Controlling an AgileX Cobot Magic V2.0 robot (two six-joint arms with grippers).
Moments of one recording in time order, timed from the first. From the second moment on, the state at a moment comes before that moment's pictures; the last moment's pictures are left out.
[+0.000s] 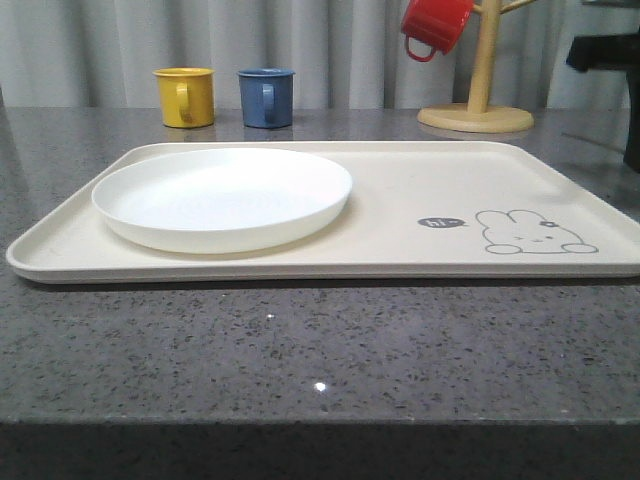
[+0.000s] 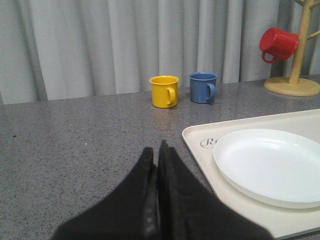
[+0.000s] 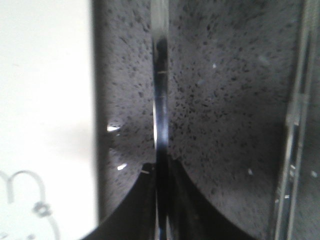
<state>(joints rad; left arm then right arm) -0.19 0.06 -0.36 -0.01 0.40 0.08 0.06 1.63 -1.37 0.06 1.07 0.08</state>
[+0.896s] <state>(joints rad) -0.19 0.06 -0.36 -0.01 0.40 0.08 0.48 1.79 -1.57 0.04 1.10 0.52</state>
